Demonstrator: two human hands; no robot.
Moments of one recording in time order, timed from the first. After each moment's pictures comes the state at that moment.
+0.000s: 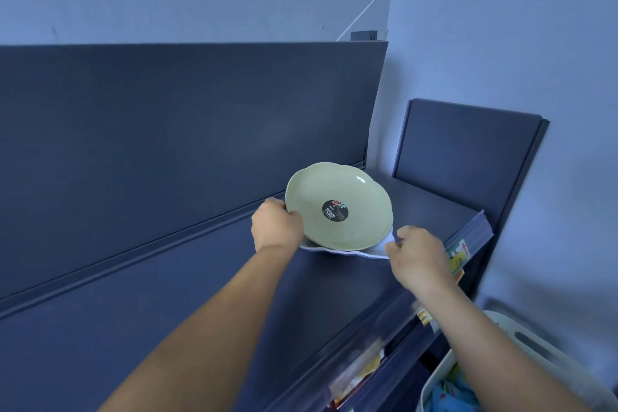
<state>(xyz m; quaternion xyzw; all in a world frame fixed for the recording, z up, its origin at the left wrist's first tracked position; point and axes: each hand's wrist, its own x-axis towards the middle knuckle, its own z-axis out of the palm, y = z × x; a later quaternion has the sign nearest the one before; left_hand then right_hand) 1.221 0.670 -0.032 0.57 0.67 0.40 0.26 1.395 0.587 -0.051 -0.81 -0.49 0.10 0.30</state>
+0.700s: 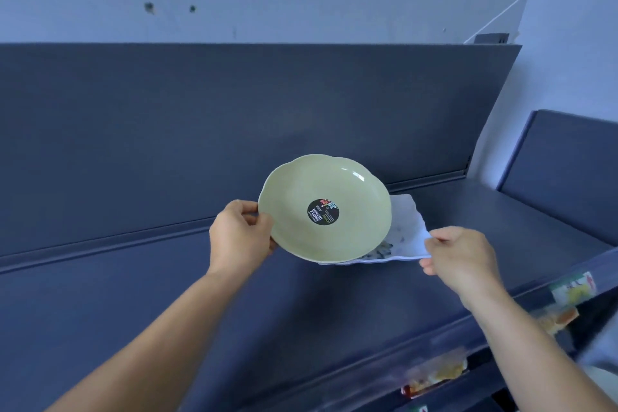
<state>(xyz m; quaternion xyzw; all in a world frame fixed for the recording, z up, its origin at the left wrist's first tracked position) 1.046 0.559 -0.015 0.45 0.66 0.55 0.25 1.308 0.575 -0.031 -0.73 -0.48 0.26 0.41</state>
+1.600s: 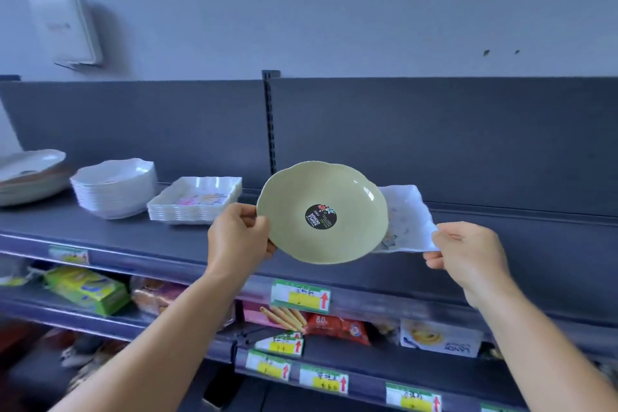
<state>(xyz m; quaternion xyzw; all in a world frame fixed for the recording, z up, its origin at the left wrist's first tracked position) 0.719 0.170 0.016 0.27 0.75 0.60 0.06 0.942 0.316 0.007 -0.51 -0.63 0.42 0.41</state>
